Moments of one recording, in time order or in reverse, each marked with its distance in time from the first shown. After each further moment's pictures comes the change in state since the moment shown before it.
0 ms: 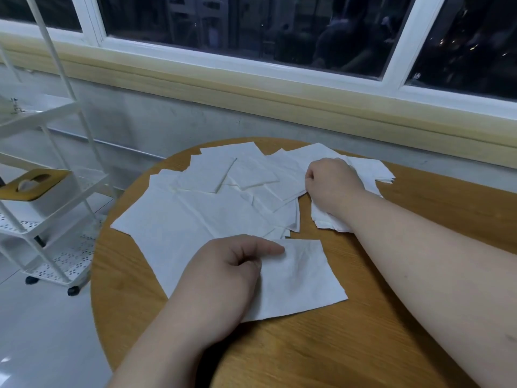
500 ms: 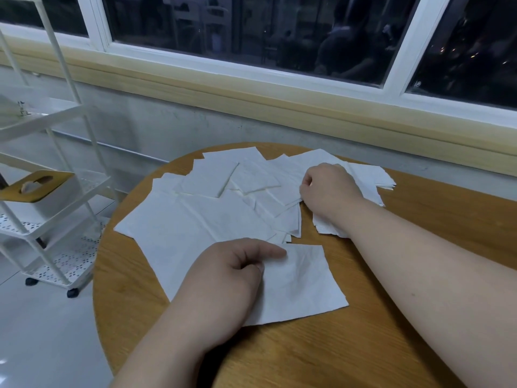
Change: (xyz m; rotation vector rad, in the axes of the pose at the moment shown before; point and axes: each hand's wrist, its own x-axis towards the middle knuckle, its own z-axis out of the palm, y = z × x) left_hand 0.002 -0.001 -0.002 0.000 -0.021 0.024; right_hand -0.008 -0.012 -0.005 0.110 -0.008 -0.003
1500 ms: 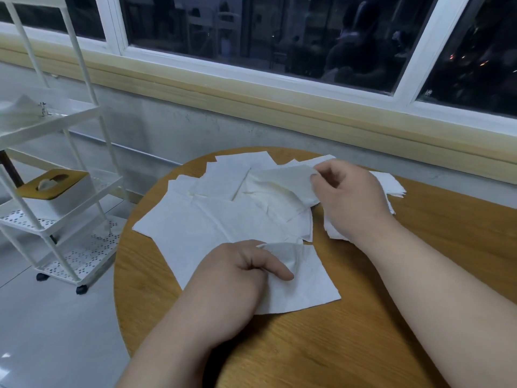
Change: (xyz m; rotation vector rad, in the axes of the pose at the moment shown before) left_hand -0.002 -0.002 -0.013 0.034 -0.065 0.051; right_hand -0.063 -0.034 -0.038 0.569 0.233 -0.051
